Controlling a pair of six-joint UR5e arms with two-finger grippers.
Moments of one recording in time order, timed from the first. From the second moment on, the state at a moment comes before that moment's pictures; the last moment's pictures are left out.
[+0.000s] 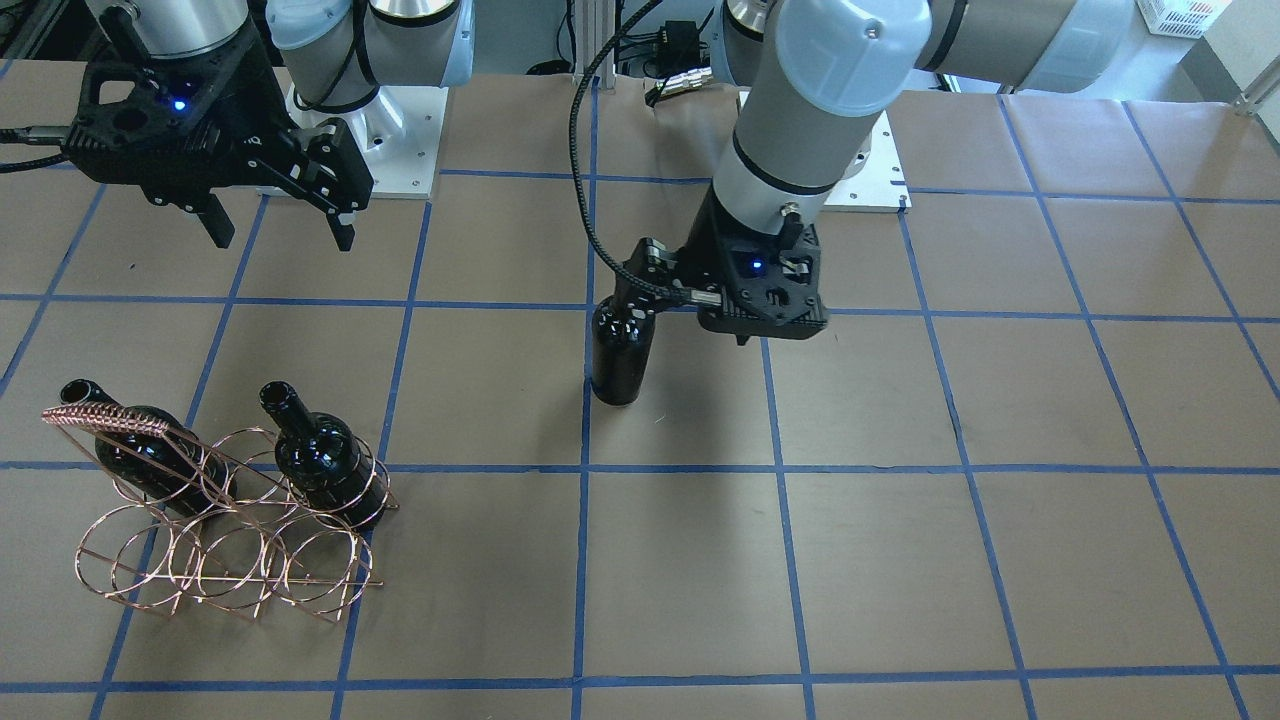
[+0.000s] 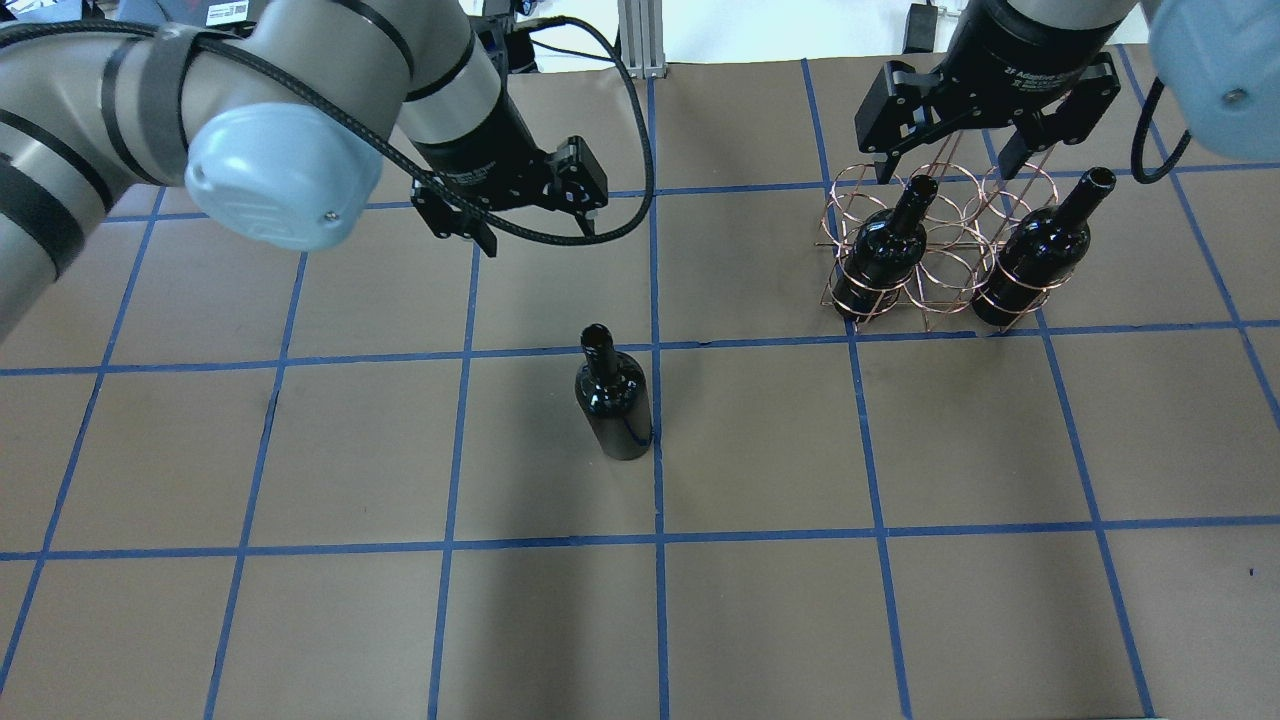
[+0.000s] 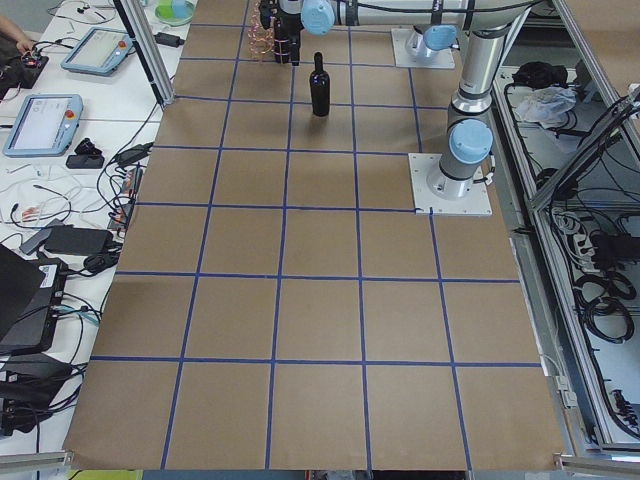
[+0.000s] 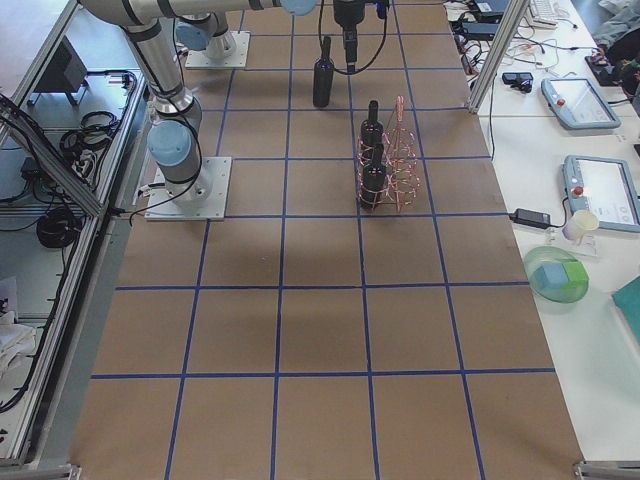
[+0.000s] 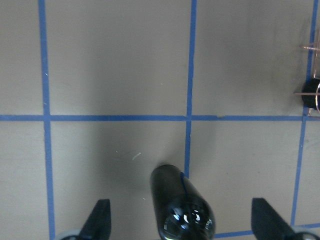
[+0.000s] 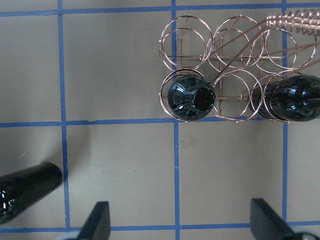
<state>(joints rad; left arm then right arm) -1.73 -1.73 -1.53 -1.38 1.44 -0.20 1.59 -1.58 1.50 -1.60 -1.57 0.04</state>
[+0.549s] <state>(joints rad) -1.58 -1.65 -1.51 -1.45 1.58 -0.02 1.68 -1.58 1.50 -1.61 -1.51 0.04</state>
